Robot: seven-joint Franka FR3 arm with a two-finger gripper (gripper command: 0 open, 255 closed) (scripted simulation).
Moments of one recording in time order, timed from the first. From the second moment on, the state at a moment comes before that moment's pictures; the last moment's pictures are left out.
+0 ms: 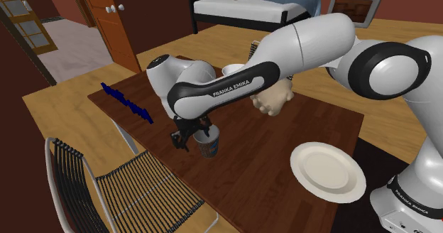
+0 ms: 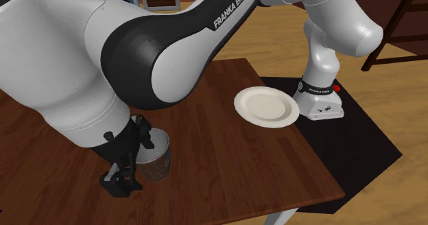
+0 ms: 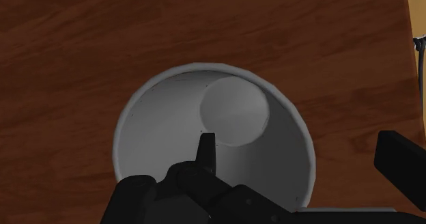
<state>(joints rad) 0.43 0.80 0.40 -1.16 -0.32 1.74 0.81</state>
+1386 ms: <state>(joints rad) 0.44 0.78 0.40 -1.08 -0.31 1.64 0.80</state>
